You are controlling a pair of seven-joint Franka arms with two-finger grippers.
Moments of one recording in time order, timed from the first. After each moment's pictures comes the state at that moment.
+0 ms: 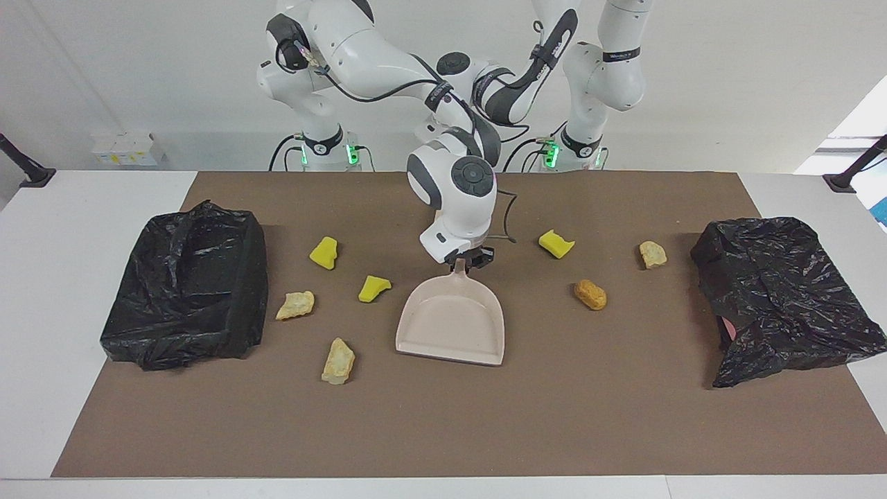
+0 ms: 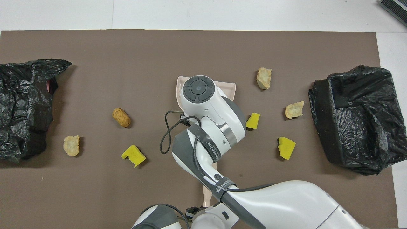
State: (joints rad) left arm -1.05 -0.06 -0.06 -2.39 -0.04 2.34 -0.87; right arm 0.47 0.54 0.17 -1.48 -0.03 1.91 0.79
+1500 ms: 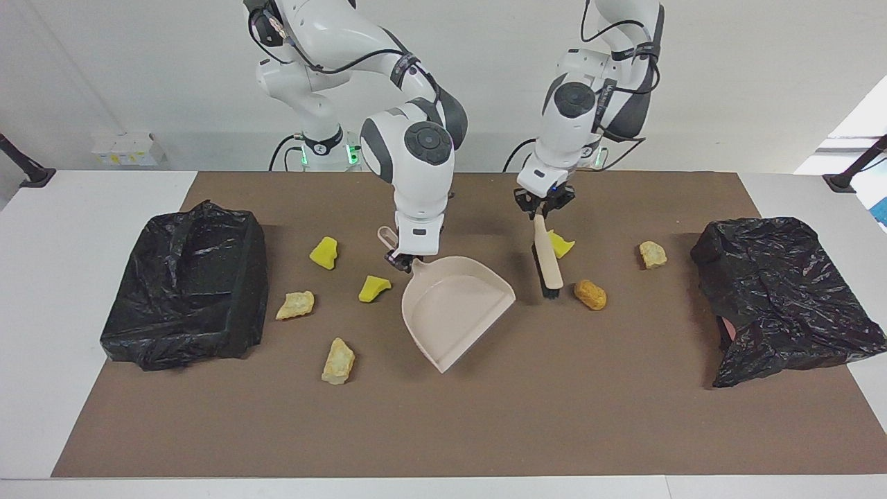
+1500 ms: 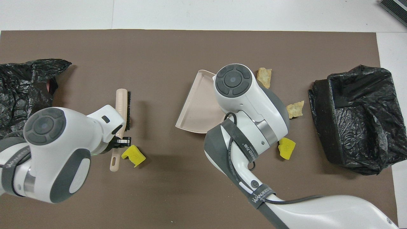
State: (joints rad) left arm -0.28 -0.13 -0.04 -2.21 -0.02 2.02 -0.23; right arm 0.36 0.37 0.17 -1.58 -0.23 1.81 -0.64
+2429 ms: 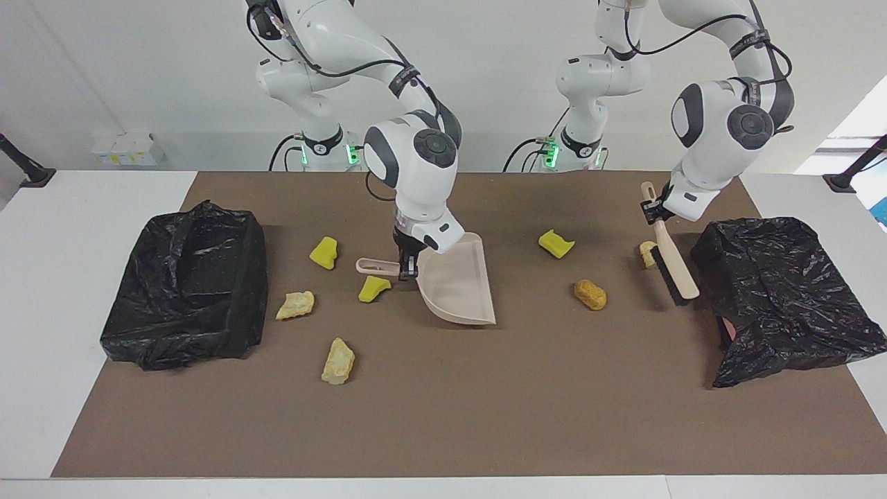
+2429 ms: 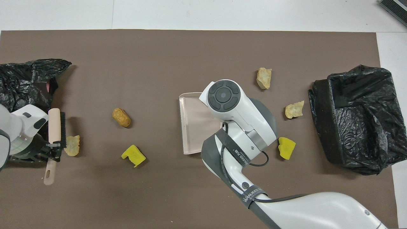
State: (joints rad) left arm 0.09 -0.11 -0.04 -2.15 0.08 1.70 -0.16; right arm 0.39 0.40 0.17 -1.68 -0.28 1.96 -1.00
